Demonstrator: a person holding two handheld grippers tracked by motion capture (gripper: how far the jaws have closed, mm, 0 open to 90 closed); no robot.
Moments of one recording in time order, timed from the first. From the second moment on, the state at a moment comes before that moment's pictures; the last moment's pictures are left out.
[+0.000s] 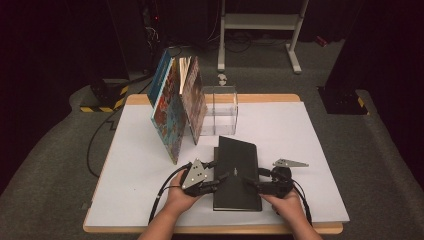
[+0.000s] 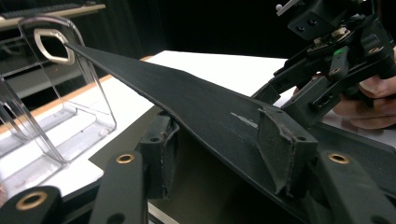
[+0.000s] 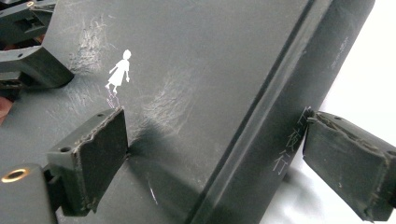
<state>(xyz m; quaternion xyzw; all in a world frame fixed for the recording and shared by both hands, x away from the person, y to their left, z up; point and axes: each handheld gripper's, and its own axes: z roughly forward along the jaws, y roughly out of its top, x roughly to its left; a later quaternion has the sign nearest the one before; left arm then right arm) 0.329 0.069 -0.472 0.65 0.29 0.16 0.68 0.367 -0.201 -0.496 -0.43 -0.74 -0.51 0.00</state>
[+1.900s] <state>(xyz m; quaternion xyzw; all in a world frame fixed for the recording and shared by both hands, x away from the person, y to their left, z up) 0.317 0.067 -0.470 0.64 0.29 0.17 0.69 0.358 -0.212 -0.487 -0.41 -0.74 -0.54 0.01</state>
